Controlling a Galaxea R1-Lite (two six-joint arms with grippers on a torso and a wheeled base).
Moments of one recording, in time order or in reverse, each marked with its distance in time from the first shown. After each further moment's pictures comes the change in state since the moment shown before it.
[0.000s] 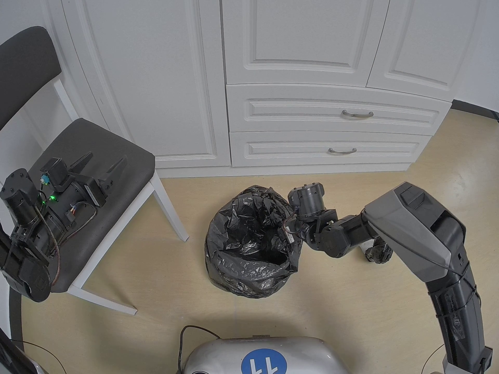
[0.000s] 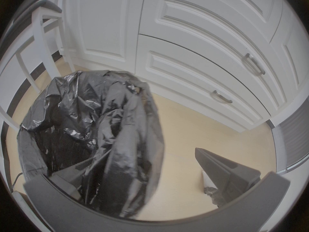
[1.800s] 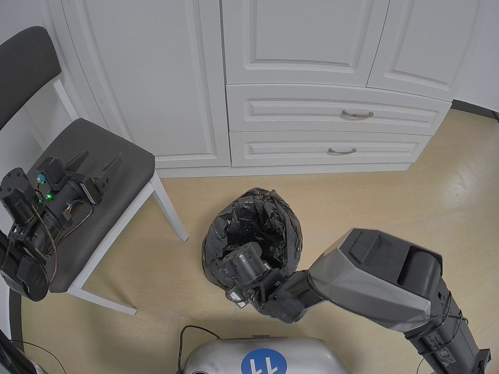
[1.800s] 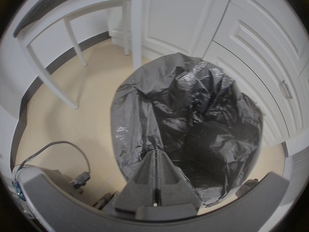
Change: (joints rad) left arm 0.021 -0.012 0.000 0.000 0.000 0.000; right arm 0.326 0.028 0.144 -0.001 0.019 0.003
